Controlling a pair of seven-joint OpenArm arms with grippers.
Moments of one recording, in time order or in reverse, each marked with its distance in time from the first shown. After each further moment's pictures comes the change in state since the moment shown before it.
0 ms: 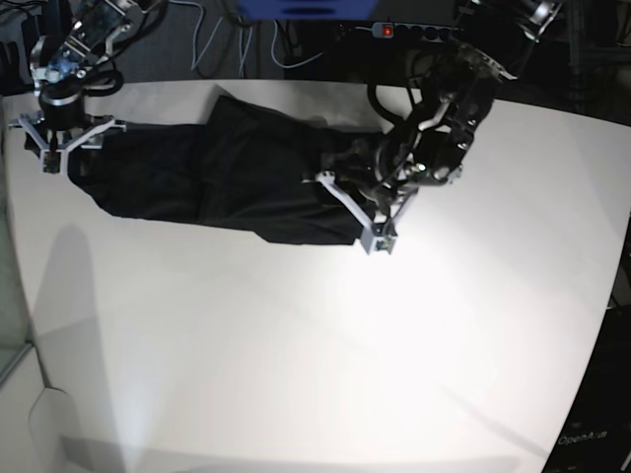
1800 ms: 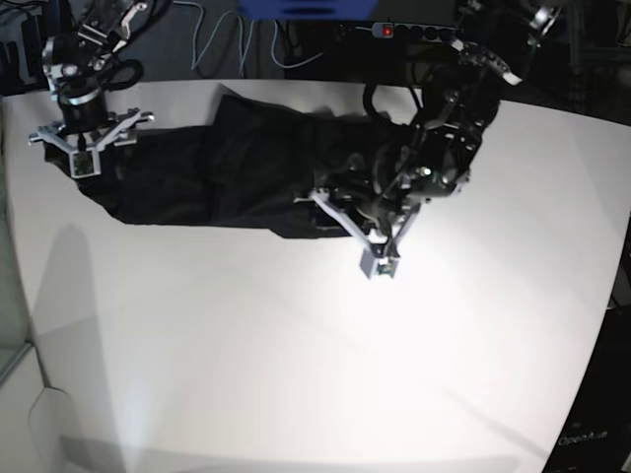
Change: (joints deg) left arm -1.9 0.5 -1.0 12.0 2.0 2.4 4.7; right arm -8.7 0.2 -13.3 8.4 2.6 0.0 0.1
